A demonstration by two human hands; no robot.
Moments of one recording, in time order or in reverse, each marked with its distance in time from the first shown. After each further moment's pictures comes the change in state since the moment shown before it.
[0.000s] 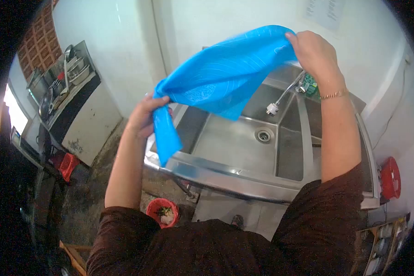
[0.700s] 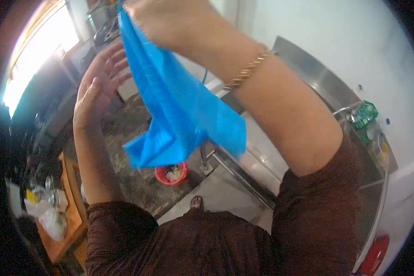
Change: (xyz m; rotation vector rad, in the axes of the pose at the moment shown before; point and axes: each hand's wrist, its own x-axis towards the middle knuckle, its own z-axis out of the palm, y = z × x) left_hand -0.203 0.084 0.015 0.673 0.352 0.626; right_hand -0.039 -0.242 -0.111 1.426 -0.262 -0.566
